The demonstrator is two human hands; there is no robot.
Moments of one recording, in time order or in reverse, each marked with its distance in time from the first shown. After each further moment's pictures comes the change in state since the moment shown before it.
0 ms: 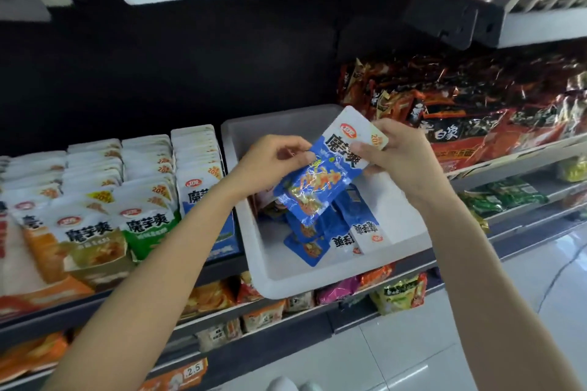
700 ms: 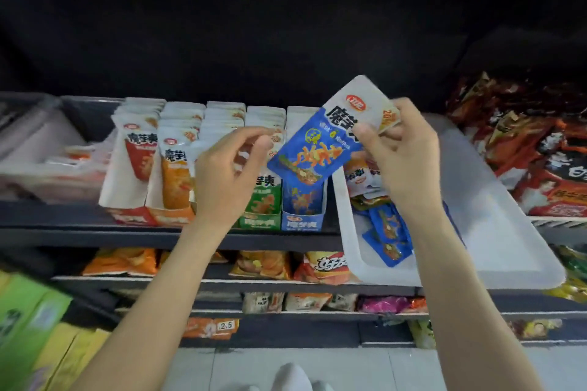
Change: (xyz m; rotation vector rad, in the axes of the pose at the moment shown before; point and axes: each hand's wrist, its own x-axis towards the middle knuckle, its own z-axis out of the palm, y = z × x) left_hand -0.164 -0.023 -0.071 0.395 0.914 0.055; right_hand -0.029 -0.057 0.141 0.116 -0.082 -0.289
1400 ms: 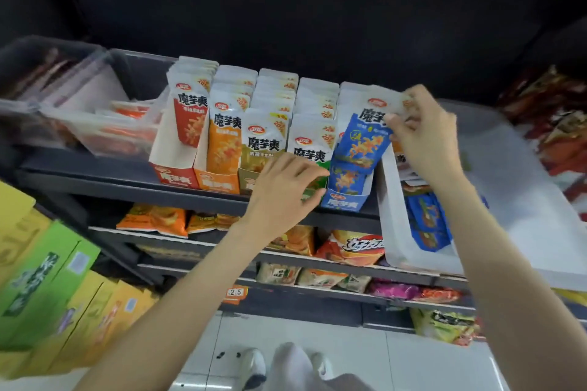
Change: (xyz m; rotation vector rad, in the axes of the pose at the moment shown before) left_hand -0.059 -0.052 0.008 0.453 -0.323 0.231; right_hand 0.026 0.037 0.032 -0.601 -0.101 -0.051
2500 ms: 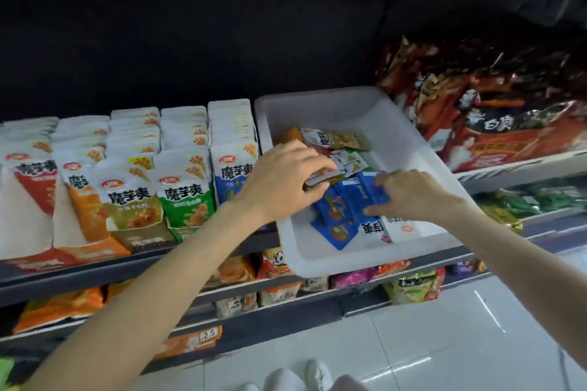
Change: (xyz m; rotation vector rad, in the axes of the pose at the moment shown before) left_hand 0.120 0.109 0.044 -0.138 -0.279 0.359; right_hand -0.051 0.162 -0.087 -0.837 -0.688 0.175
